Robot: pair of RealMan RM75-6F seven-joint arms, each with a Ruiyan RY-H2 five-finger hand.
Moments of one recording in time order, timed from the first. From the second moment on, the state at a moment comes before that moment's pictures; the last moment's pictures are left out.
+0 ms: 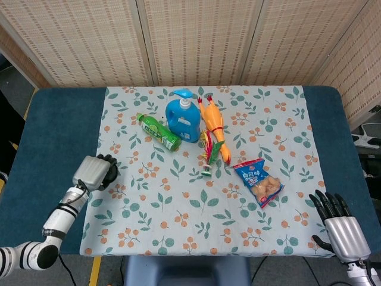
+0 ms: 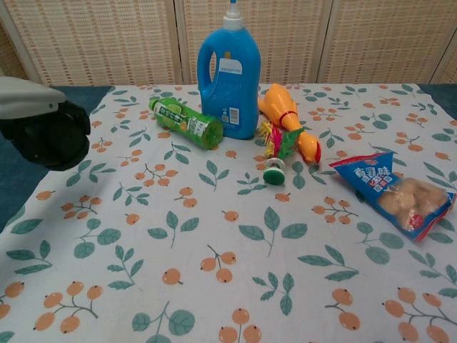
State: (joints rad) left arm -0.80 -1.21 -0.01 -1.76 0.87 1.00 0.63; right arm -0.01 -1.08 -0.07 -1.70 -1.64 1.47 -0.25
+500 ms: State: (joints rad) left arm -0.83 -1.35 0.03 -1.68 0.78 0.92 0.72; right arm -0.02 -1.07 -0.07 -1.70 -1.64 1.48 -0.23
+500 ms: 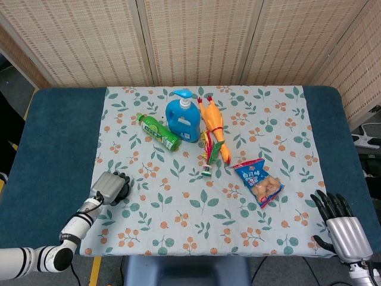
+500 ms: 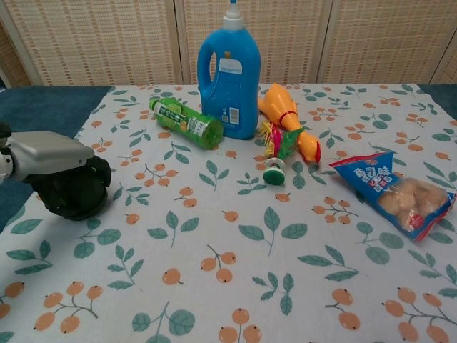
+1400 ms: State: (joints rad) left arm -0.81 -1.30 0.05 -1.71 0.89 0.94 0.64; right arm -0.02 -1.05 -0.09 -1.71 -1.67 1.48 -0.19
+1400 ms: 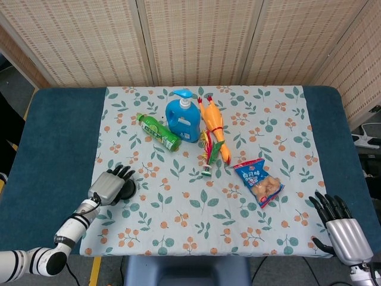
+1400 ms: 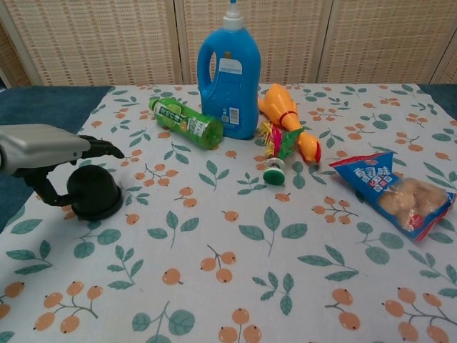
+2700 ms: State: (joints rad) left arm -0.73 -1.19 0.00 -1.82 1.04 1.02 0.57; right arm -0.01 -1.05 -0.09 -1.71 -1.66 1.45 -0.21
